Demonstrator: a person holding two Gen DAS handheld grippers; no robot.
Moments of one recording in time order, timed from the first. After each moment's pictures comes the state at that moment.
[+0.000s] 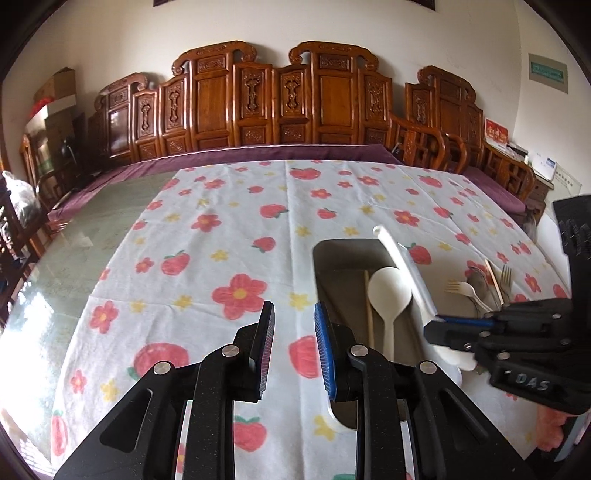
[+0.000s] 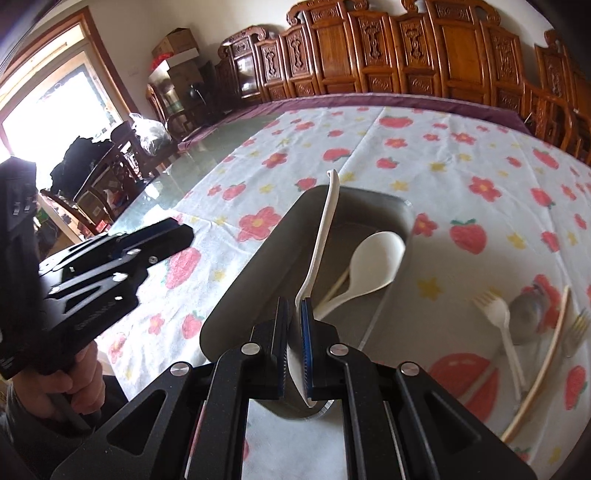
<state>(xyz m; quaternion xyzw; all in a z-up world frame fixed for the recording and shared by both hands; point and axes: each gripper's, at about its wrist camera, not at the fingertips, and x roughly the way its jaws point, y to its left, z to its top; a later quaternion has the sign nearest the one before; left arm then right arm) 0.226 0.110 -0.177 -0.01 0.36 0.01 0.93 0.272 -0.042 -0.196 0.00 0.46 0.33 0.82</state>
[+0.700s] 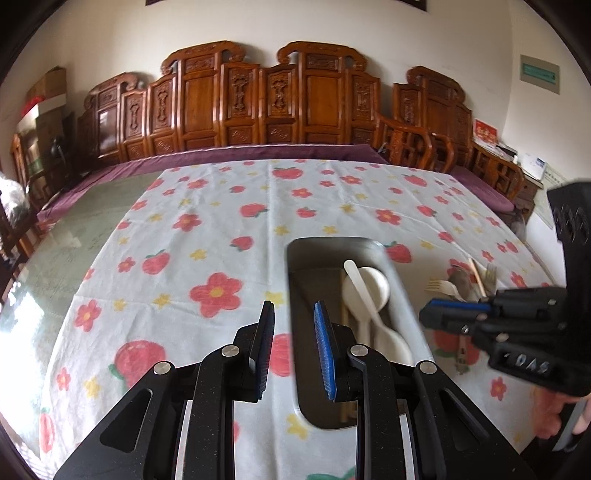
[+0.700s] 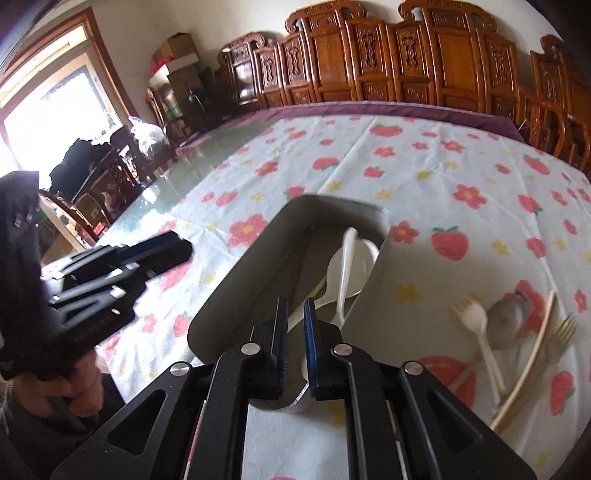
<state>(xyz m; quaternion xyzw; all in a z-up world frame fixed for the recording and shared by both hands) 0.225 0.085 -0.178 -0.01 0.36 -0.02 0.93 0.272 -0.070 -0.184 0.00 0.44 0.33 0.84</state>
